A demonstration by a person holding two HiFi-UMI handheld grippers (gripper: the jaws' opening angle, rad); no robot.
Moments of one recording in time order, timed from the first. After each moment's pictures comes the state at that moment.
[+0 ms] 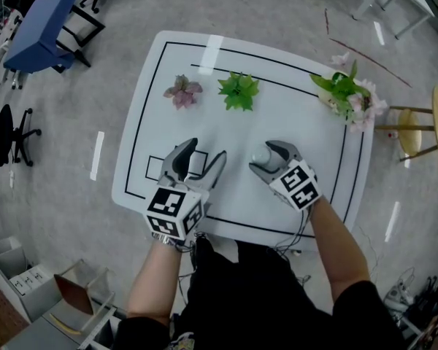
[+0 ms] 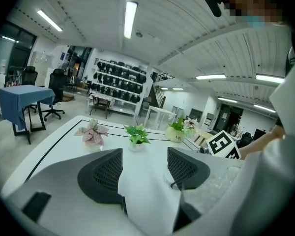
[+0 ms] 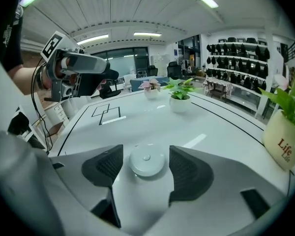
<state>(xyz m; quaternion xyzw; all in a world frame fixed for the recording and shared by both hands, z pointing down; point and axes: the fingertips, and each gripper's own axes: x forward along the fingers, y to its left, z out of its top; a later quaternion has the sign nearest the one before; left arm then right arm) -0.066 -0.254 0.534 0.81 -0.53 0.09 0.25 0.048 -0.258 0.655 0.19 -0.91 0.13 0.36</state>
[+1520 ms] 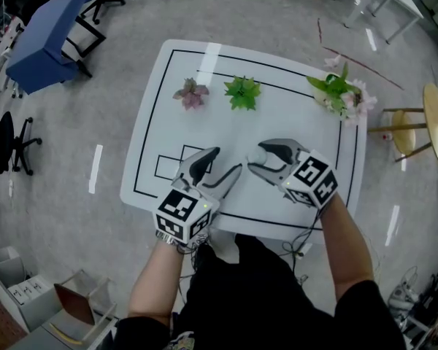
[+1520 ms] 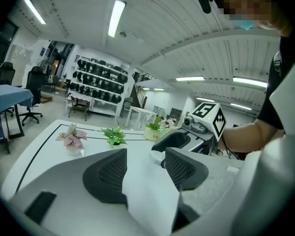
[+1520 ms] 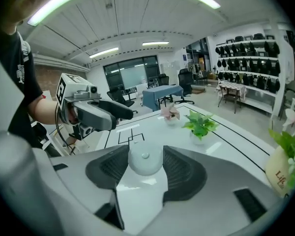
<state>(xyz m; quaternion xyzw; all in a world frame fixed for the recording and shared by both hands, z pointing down) -0.038 -0.211 0.503 0.87 -0.43 0.09 0.22 0.012 -0.225 0.547 0.12 -0.94 0.14 0.30</state>
